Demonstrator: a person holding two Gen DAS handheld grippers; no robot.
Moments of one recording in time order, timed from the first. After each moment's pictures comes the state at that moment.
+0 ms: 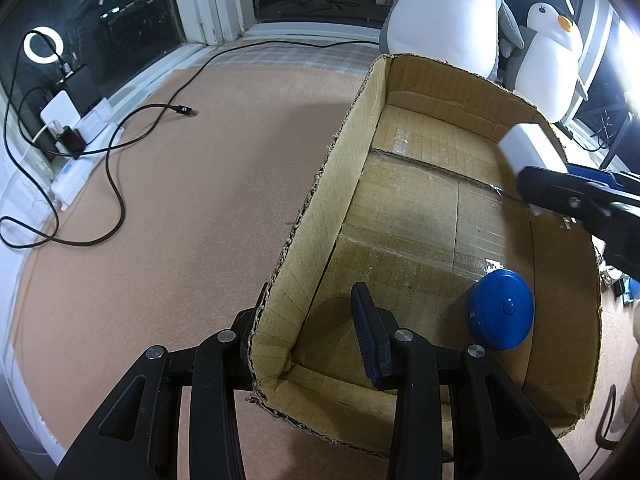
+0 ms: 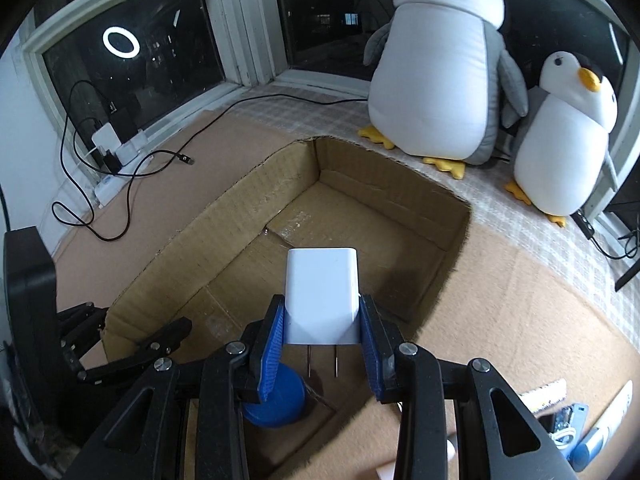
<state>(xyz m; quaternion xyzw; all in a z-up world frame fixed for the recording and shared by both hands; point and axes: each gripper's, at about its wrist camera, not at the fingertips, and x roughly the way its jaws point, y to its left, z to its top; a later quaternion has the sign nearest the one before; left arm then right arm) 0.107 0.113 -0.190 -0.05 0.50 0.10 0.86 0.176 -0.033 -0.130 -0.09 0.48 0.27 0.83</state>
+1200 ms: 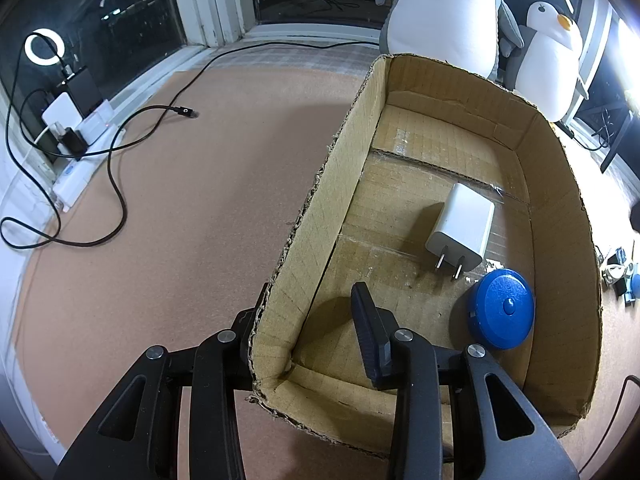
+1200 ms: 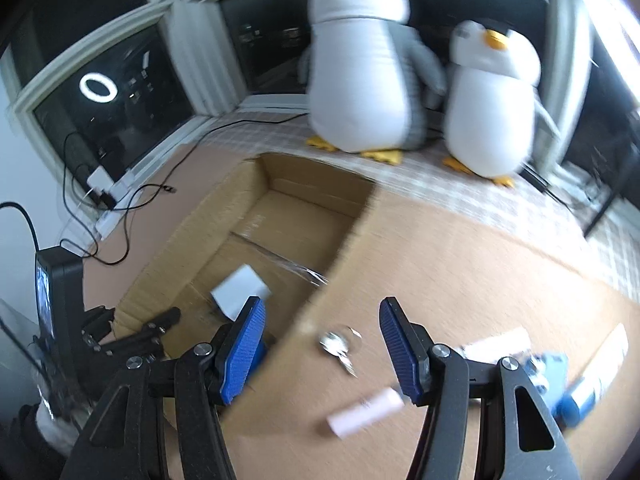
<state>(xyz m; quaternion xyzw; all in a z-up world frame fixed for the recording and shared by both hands) 0.108 0.114 -0.190 -0.05 0.50 0.10 0.86 0.163 -0.130 -0.105 -0.01 0.49 0.22 0.85</state>
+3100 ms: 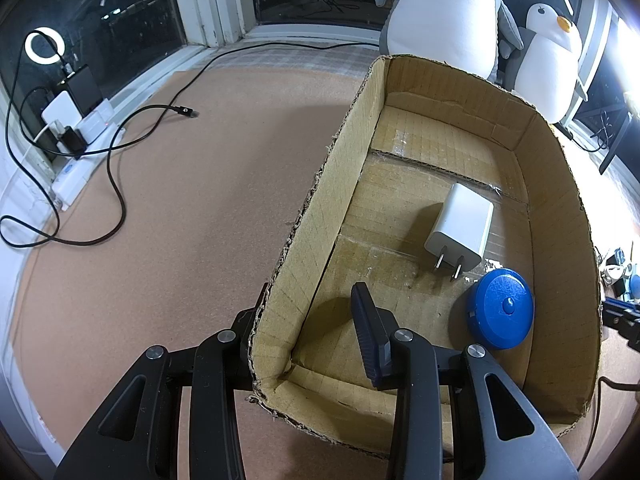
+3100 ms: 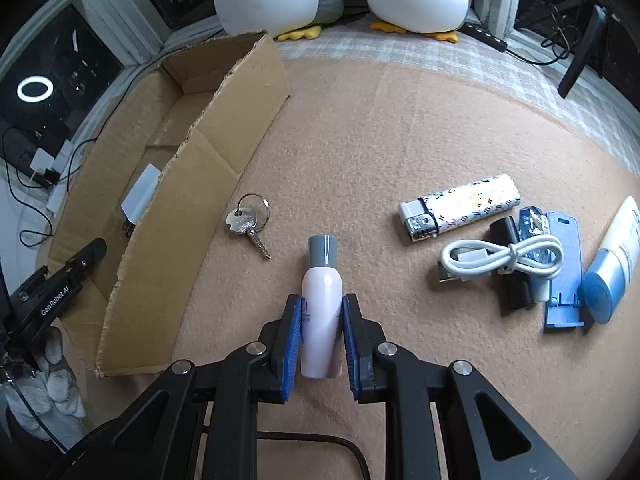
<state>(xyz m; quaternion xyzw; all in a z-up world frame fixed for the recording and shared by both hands) 0.107 0.115 -0.189 -0.05 0.50 0.10 0.86 0.152 -0.162 -0.176 0.02 0.61 0.15 0.78</state>
